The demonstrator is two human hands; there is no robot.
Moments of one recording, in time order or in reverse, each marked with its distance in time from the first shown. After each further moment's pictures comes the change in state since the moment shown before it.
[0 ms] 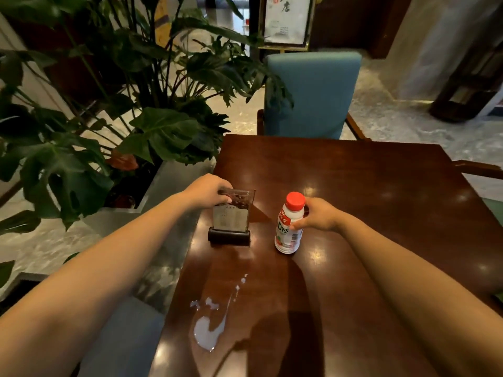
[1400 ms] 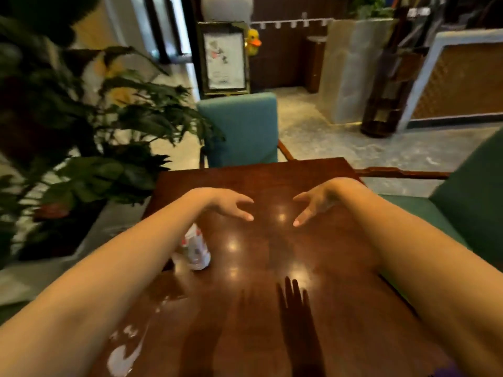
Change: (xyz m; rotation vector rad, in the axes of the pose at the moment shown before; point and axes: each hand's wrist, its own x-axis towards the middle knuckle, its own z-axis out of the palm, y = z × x) left_hand 0.061 0.274 0.005 0.206 -0.431 0.091; right_hand -0.160 0.057 -0.190 -0.493 -0.204 0.433
